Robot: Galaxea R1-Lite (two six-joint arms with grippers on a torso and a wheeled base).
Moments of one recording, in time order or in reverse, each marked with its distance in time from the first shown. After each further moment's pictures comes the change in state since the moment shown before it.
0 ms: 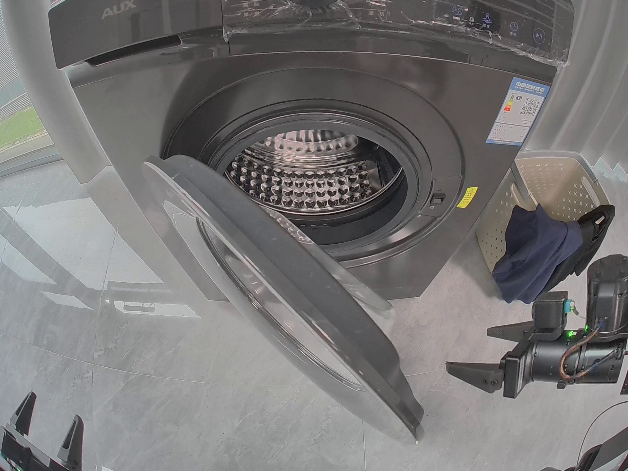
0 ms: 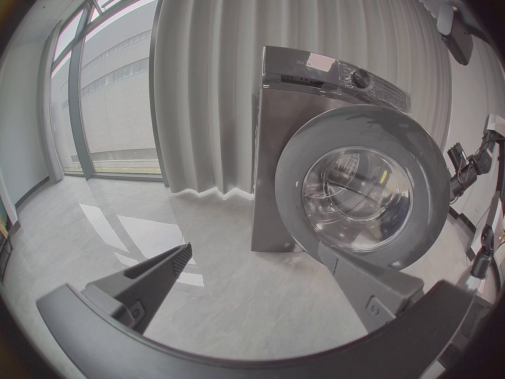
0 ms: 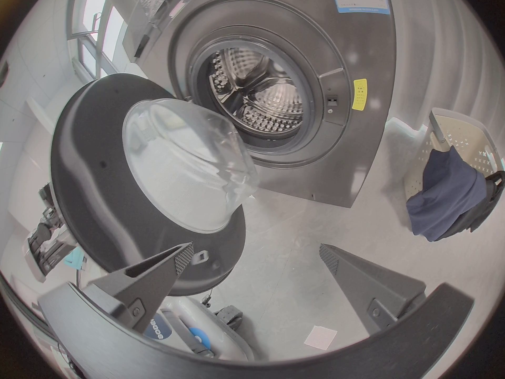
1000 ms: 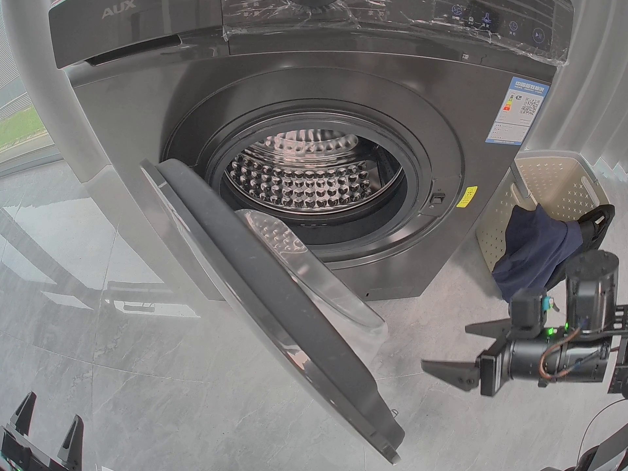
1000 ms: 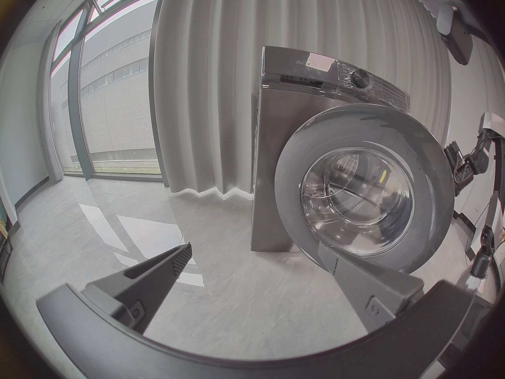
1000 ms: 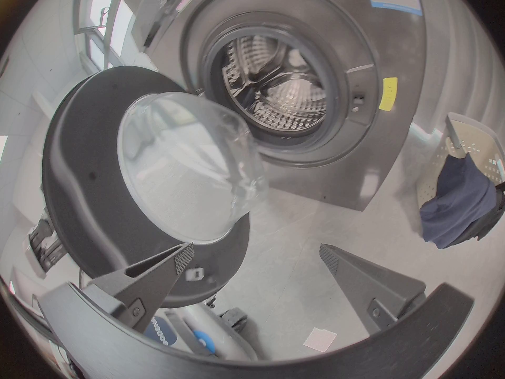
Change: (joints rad) left arm 0.000 0.000 0.000 0.000 0.000 0.001; right arm 0.079 0.090 -0.052 -0.042 -0.031 0.015
